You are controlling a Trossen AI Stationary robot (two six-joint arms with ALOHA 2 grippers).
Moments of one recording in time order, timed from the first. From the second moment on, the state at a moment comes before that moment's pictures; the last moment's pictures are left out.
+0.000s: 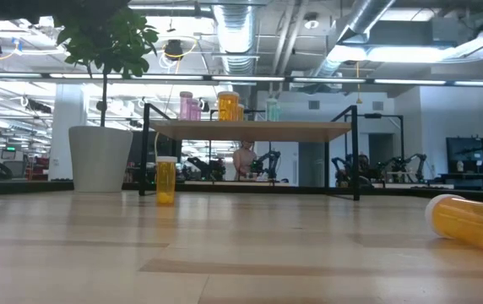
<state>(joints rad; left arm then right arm) -0.14 0.44 0.30 0.33 -0.14 -0.07 0.87 1.57 0.89 -0.77 0.00 2.28</state>
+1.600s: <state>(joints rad) -0.14 0.44 0.30 0.33 -0.14 -0.07 0.87 1.49 0.84 -0.73 0.31 2.23</state>
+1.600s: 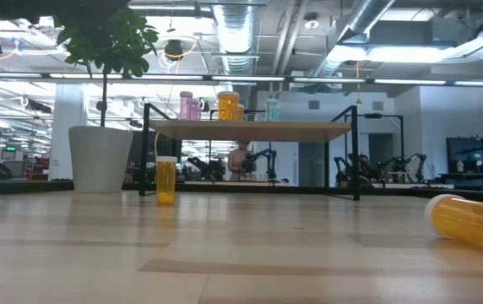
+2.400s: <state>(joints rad) -0.14 0.44 0.30 0.32 -0.14 -0.07 0.29 1.33 0.84 -0.06 1.15 0.73</state>
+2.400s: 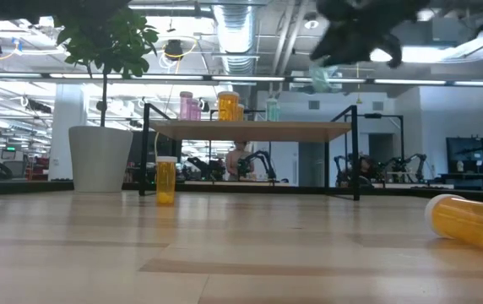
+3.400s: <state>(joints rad) -0.14 0.44 0.30 0.25 -0.16 -0.06 -0.10 1.54 0.78 0.76 0.57 0.02</state>
